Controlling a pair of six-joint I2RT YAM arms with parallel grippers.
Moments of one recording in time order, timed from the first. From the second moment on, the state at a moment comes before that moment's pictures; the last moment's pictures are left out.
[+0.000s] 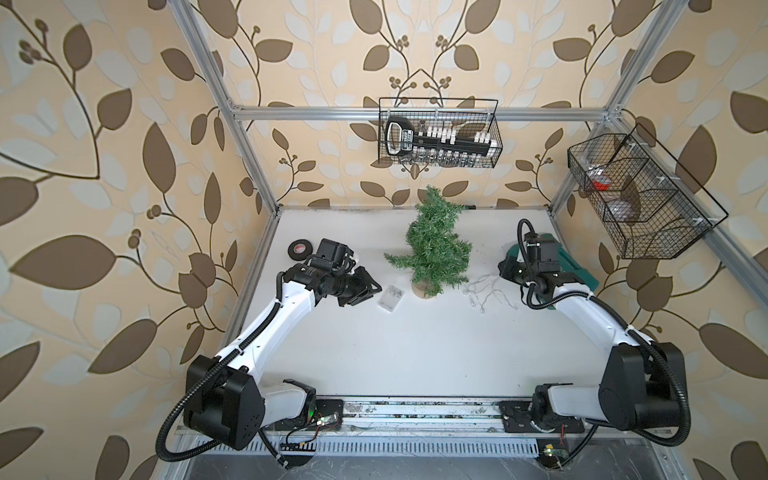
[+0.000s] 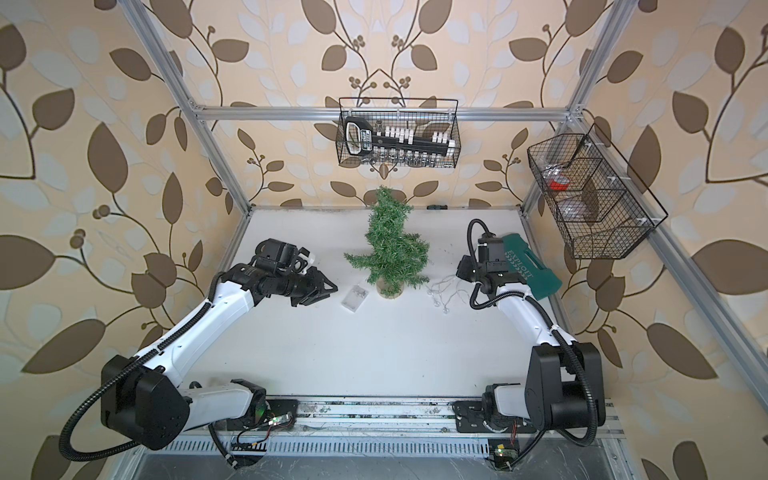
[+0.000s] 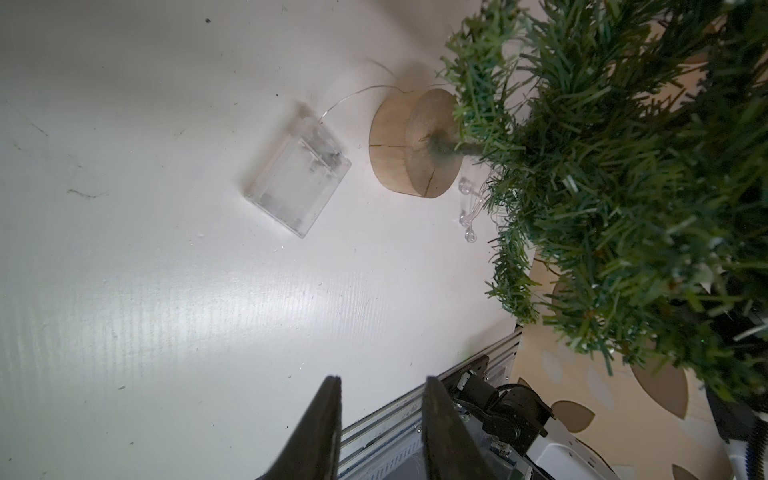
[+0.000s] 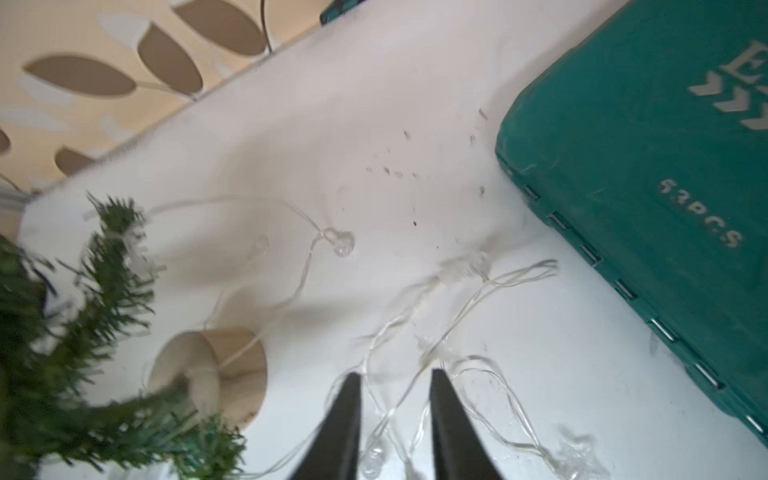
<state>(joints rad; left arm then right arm) -0.29 1.25 1.02 -0.74 0.54 -0.76 0.04 1.35 0.85 -0.30 -0.09 0.44</state>
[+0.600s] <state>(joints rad) -0.29 1.26 1.01 -0.74 0.54 -0.74 0.21 1.31 0.53 0.10 -0.28 0.36</state>
